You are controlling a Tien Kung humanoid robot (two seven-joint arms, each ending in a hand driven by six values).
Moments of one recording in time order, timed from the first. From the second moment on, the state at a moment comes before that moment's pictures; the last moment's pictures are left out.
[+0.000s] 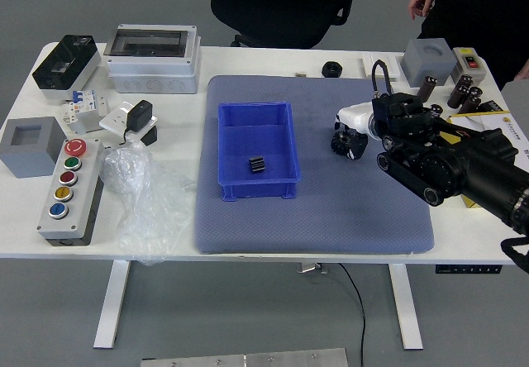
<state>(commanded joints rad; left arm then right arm) -0.17 0.10 -0.36 -0.27 0.80 -0.24 0.13 1.03 -0.19 0.33 0.67 -1.80 0.30 -0.26</state>
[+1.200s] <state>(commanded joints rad) -0.18 0.09 -0.35 -0.27 0.80 -0.24 0.13 0.99 -0.17 0.33 0.64 -1.82 0.18 -0.25</state>
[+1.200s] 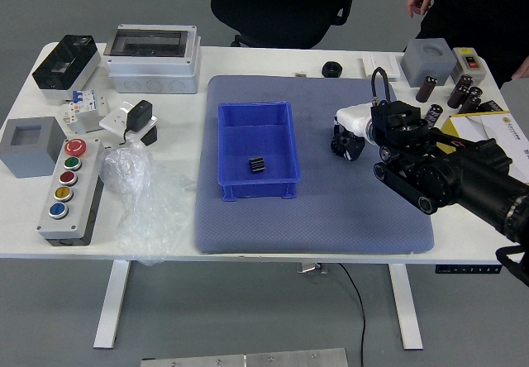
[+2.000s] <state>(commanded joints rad) -0.17 0.11 -0.38 -0.27 0.80 -0.24 0.13 0.99 -0.25 0.36 0.73 -1.84 0.18 -0.26</state>
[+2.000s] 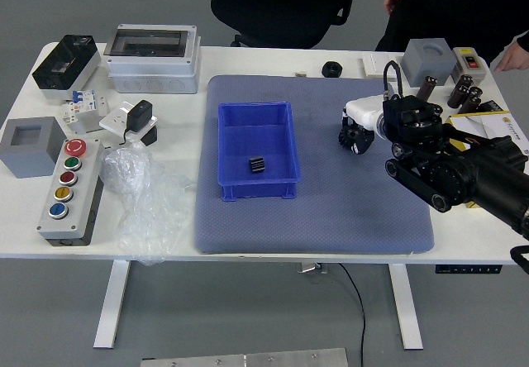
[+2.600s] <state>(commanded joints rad) -0.15 0.13 -0.40 -0.27 0.81 -0.25 0.13 0.99 -0.38 0.40 0.91 -1.93 0.23 -0.28</state>
